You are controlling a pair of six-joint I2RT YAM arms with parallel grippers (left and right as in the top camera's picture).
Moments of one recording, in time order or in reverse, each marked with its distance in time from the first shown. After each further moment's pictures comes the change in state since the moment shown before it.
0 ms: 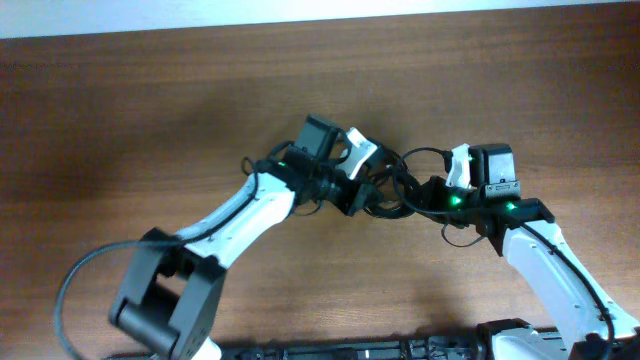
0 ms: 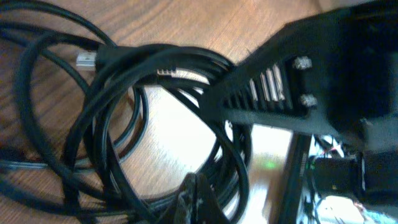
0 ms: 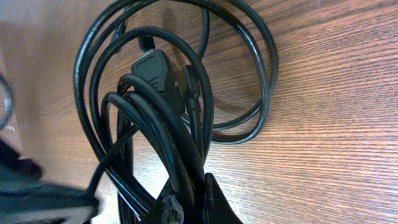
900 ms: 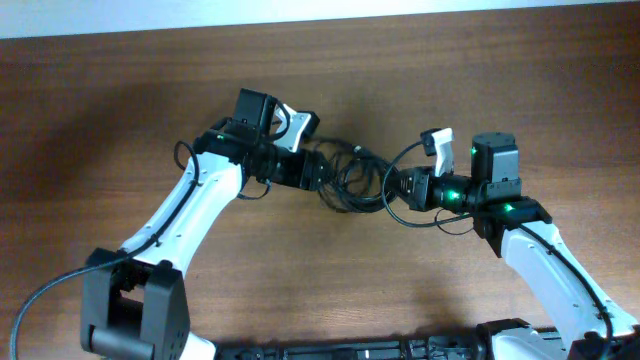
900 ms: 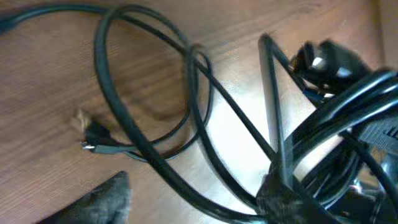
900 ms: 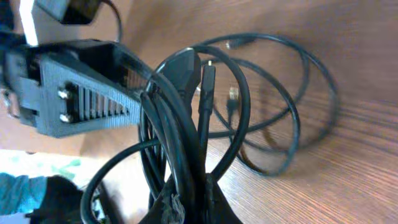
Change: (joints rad) left arm 0.259 -0.092 0.096 -0.373 -0.124 -0.017; right arm 0.008 0.003 -0.013 0.305 -0.365 -0.213
